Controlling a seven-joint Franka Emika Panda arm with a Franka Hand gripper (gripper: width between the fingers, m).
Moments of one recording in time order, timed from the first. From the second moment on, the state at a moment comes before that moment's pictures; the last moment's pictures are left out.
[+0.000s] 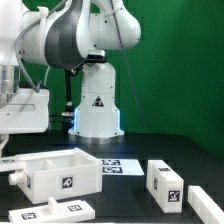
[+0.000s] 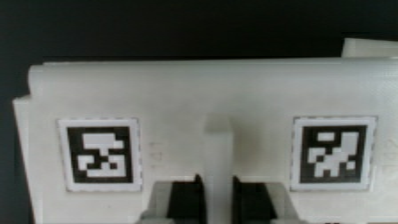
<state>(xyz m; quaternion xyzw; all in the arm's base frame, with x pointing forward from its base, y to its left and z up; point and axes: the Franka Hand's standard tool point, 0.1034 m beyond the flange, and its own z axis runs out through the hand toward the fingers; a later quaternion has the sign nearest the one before) 0.491 -0.220 0.068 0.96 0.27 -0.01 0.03</state>
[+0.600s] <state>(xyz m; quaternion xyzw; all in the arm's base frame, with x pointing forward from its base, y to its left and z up) 0.491 -0.217 0.067 0.97 0.26 -0.01 0.03</state>
